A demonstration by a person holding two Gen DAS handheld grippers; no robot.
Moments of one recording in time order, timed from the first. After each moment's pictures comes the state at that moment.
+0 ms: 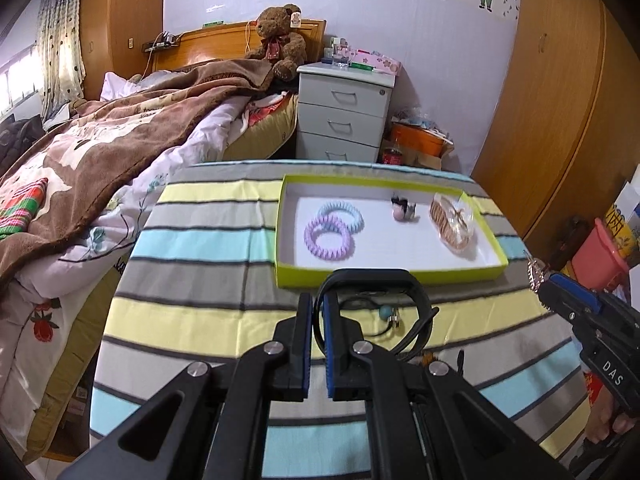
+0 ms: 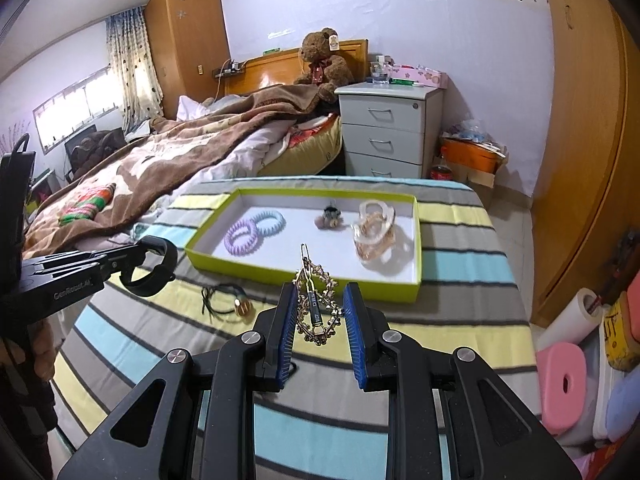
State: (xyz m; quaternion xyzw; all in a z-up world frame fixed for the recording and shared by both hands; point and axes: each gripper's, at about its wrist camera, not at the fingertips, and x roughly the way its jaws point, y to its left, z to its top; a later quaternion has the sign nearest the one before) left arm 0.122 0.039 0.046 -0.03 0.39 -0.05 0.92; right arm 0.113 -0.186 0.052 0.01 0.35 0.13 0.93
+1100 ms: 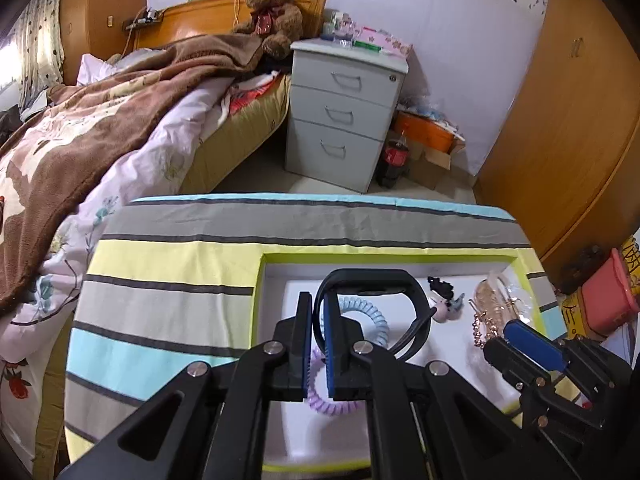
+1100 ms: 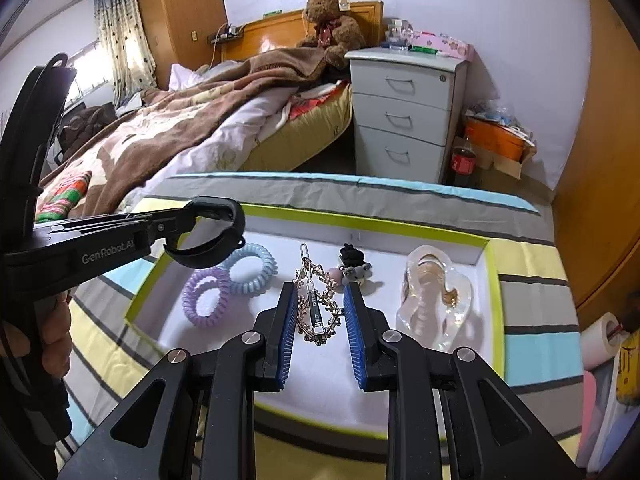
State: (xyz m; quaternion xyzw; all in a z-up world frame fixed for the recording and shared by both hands) left arm 0.286 0.026 0.018 -0.05 0.44 -0.07 0.90; right arm 0.254 -0.137 0.011 -0.01 0.41 0.14 0.90
